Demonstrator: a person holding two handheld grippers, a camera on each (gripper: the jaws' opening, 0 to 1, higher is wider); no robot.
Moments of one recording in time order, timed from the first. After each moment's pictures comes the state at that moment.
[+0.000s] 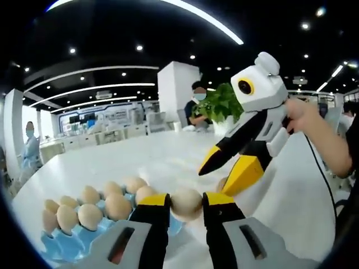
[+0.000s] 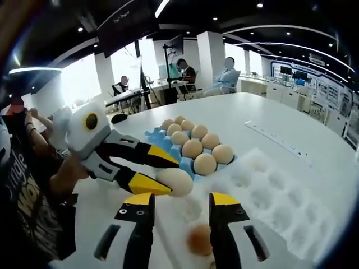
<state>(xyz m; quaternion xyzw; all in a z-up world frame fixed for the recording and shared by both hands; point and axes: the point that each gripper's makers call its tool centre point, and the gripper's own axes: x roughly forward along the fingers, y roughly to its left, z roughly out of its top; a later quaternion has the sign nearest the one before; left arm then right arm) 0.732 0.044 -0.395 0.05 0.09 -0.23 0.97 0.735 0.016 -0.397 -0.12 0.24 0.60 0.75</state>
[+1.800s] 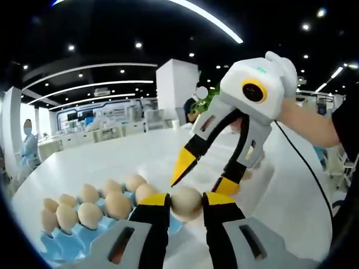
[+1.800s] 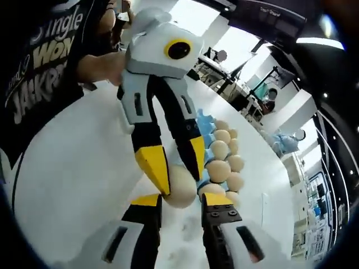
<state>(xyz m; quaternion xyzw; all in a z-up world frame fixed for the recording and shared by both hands) 0.729 0.047 -0.397 0.04 0.10 -0.23 0.97 0.731 0.049 -0.417 -0.48 -0.01 0.72 0.50</state>
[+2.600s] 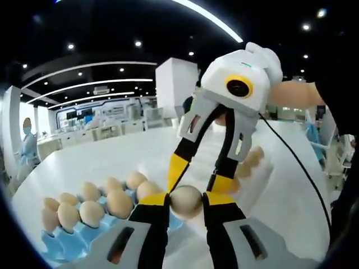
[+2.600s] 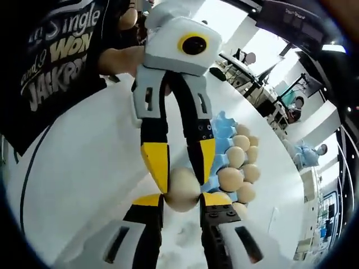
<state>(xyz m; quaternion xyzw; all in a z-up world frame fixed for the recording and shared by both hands) 0.728 0.050 -0.399 0.05 0.11 -0.24 0.96 0.722 0.054 -0.422 -0.51 0.01 0.75 0.42</state>
